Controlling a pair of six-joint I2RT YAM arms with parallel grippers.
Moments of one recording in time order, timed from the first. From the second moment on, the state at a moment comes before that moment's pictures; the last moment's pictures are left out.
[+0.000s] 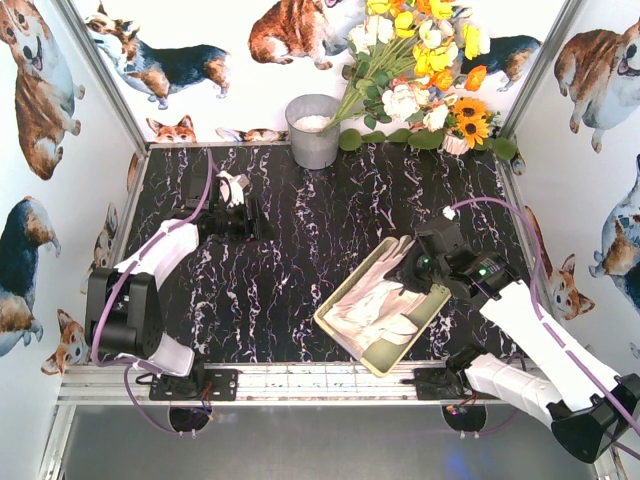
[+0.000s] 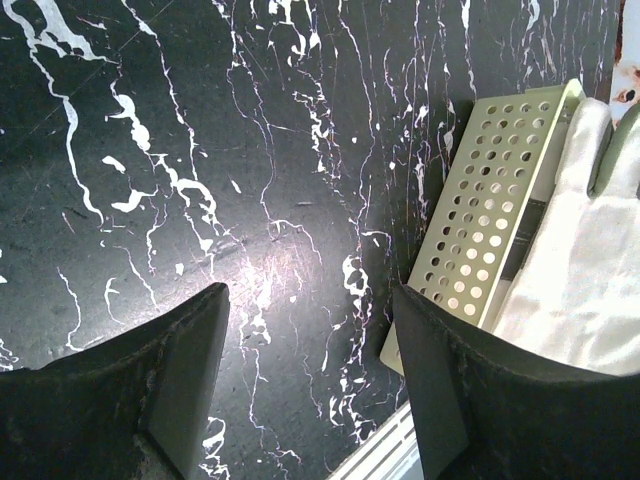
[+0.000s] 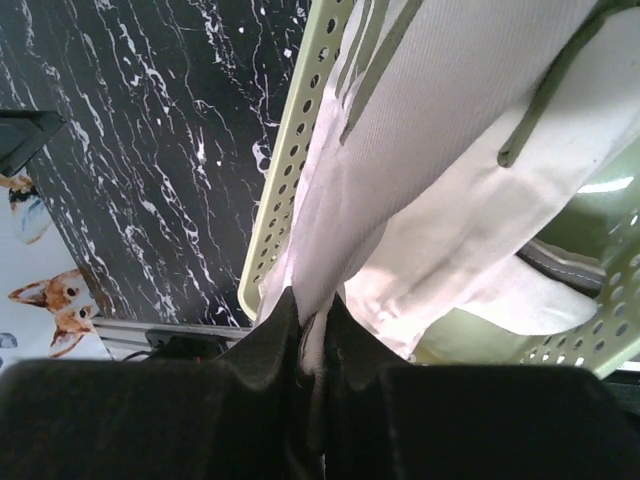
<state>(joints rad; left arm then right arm) -0.14 1.52 1.00 -0.37 0.63 -0.37 0.56 0.91 0.93 -0.90 0.00 1.05</state>
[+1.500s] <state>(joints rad) -0.17 1.51 1.03 -0.40 0.62 -0.34 0.67 0.92 0.74 -0.87 0.09 1.26</state>
